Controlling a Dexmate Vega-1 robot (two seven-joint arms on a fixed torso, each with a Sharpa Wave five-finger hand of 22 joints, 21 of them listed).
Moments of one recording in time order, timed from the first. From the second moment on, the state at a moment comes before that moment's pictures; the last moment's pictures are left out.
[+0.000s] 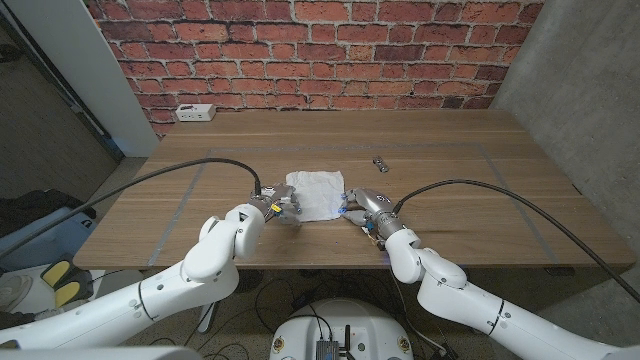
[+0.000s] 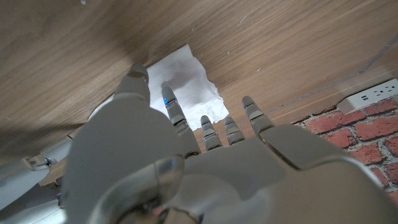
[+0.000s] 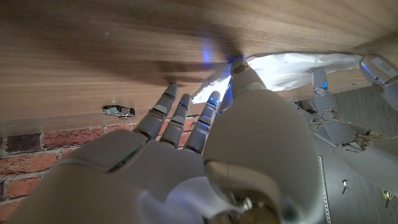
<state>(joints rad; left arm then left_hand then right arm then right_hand) 0.97 0.93 0.78 -2.28 0.95 0.86 -0.37 0.95 -0.03 0.19 -0.15 0.29 0.73 -0.21 0.19 0.18 0.10 -0.11 0.20 0.18 -0.05 0.03 0.18 0.17 0.08 0.10 0.26 0.18 -1.01 -0.64 -0.81 -1.93 -0.52 -0.45 -0.29 1.18 0.12 0.17 -0.13 0.22 1.13 -0.03 0.28 0.19 0.56 -0.17 0.25 0.20 0.31 -0.04 0.32 0.23 0.36 0.02 0.23 0.18</state>
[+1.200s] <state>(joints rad) 1.06 0.81 0.72 -2.22 1.21 0.72 -0.45 0.96 -0.05 0.15 -0.13 0.29 0.78 -0.20 0.20 0.18 0.12 -0.12 0.21 0.18 -0.02 0.00 0.18 0.17 0.11 0.10 0.24 0.18 -1.07 -0.63 -0.73 -1.95 -0.40 -0.37 -0.42 1.19 0.13 0.16 -0.14 0.22 1.14 -0.01 0.27 0.20 0.58 -0.16 0.25 0.20 0.31 -0.04 0.32 0.23 0.36 0.02 0.23 0.18</state>
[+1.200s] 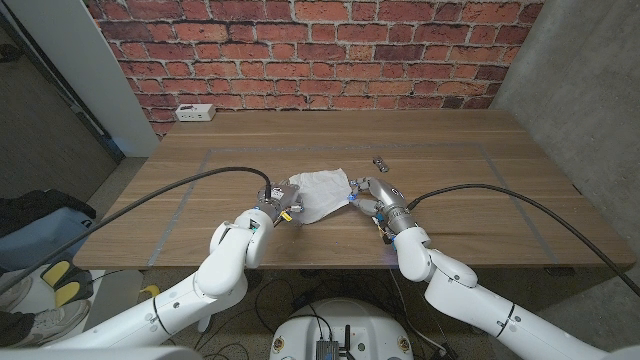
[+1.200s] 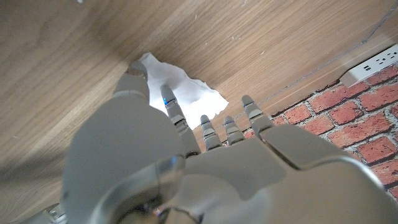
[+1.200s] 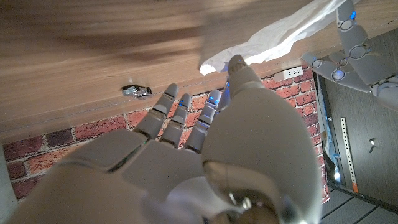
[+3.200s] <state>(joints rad) 1.19 0.78 0.61 -2.28 1.21 0.61 -0.30 0.85 -0.07 0.01 -0.06 0.29 0.69 -0.15 0.22 0.18 0.13 -0.12 0.20 0.18 0.02 0.01 0.18 0.17 0.14 0.12 0.20 0.19 -1.06 -0.61 -0.70 -1.94 -0.37 -0.33 -0.45 1.19 0.13 0.15 -0.14 0.22 1.14 -0.01 0.25 0.20 0.59 -0.15 0.24 0.20 0.31 -0.04 0.33 0.22 0.37 0.03 0.23 0.18</state>
